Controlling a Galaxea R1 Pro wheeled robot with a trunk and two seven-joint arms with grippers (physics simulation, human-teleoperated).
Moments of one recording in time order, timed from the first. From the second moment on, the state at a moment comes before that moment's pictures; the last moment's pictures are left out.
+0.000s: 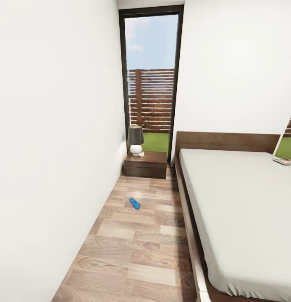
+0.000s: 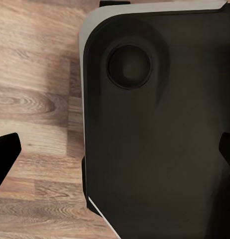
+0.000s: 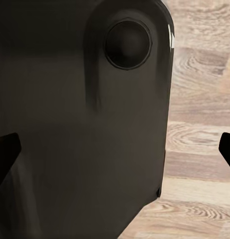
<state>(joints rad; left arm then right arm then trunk) 0.00 0.04 0.02 -0.07 0.01 0.05 -0.03 0.00 0.00 0.00 0.00 0.00 -0.01 0.00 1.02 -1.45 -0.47</state>
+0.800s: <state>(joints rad) 0.00 0.04 0.02 -0.07 0.01 0.05 -0.03 0.00 0.00 0.00 0.00 0.00 -0.01 0.00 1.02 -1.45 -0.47</state>
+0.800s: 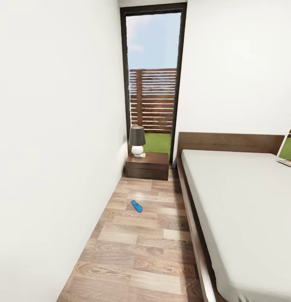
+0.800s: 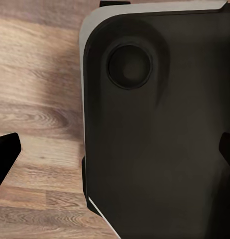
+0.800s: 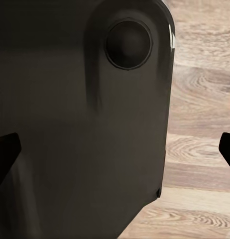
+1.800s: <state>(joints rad) 0.00 0.04 0.02 -0.07 0.01 0.05 -0.03 0.00 0.00 0.00 0.00 0.00 -0.01 0.01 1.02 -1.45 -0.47</state>
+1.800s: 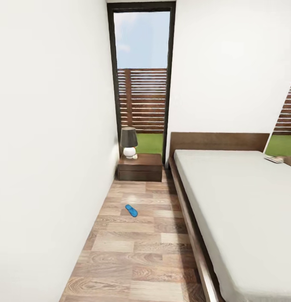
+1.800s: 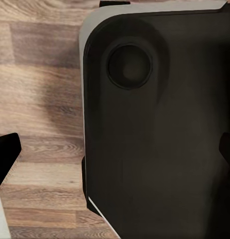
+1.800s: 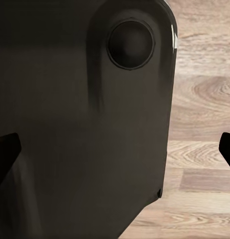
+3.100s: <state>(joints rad) 0.00 0.04 0.02 -0.07 0.01 0.05 -0.03 0.00 0.00 0.00 0.00 0.00 -0.01 0.00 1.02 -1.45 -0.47</state>
